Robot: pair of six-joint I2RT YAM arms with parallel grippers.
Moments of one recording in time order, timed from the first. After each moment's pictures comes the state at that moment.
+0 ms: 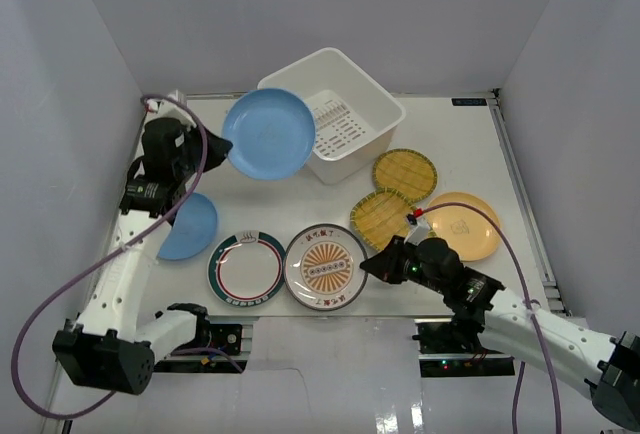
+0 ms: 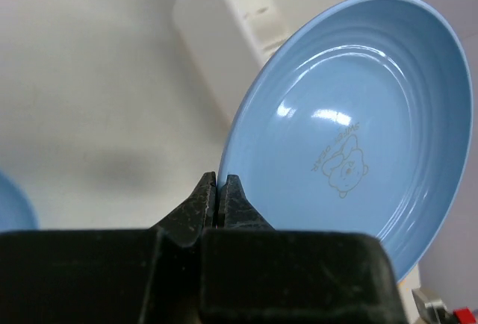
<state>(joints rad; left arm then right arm) -0.15 1.05 1.09 -0.43 0.09 -0.57 0.90 0.61 0.19 -0.02 -0.04 0.95</state>
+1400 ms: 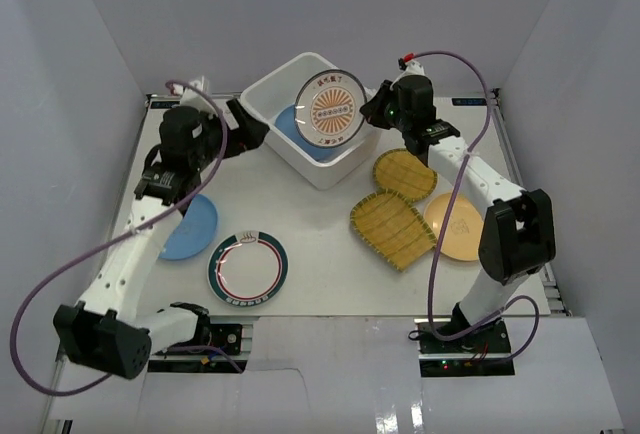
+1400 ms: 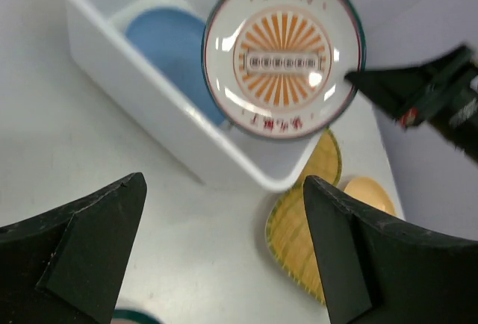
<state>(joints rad) -0.25 1.26 1.28 -0.29 0.13 -0.52 0.41 1.67 1.40 -0.04 -0.06 0.53</state>
